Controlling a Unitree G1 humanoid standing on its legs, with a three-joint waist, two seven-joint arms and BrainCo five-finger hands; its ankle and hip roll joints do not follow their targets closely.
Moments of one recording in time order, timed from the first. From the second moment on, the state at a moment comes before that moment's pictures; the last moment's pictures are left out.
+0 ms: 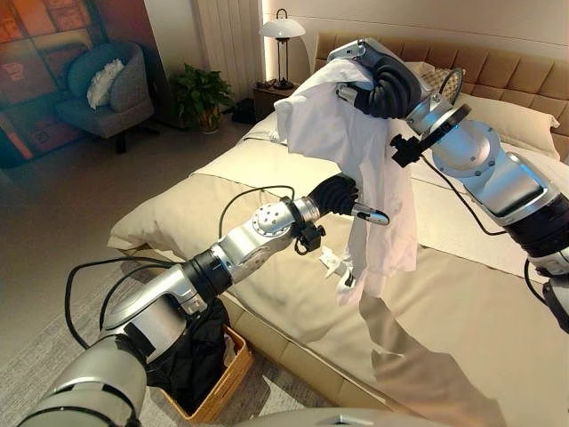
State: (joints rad) left arm -0.86 0.41 -0.88 0.22 -0.85 -0.11 -0.20; right arm -1.04 -0.92 0.64 0.05 0.21 -0.18 -0.04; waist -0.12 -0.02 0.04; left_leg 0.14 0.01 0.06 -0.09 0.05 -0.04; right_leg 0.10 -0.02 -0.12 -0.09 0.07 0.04
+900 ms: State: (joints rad) left arm -0.84 0.39 -0.85 0.30 -0.75 -0.11 -0.16; right arm -1.04 -0.91 0.64 0.05 0.21 -0.18 -0.04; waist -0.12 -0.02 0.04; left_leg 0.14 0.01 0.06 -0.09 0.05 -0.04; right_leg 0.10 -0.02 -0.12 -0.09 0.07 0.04
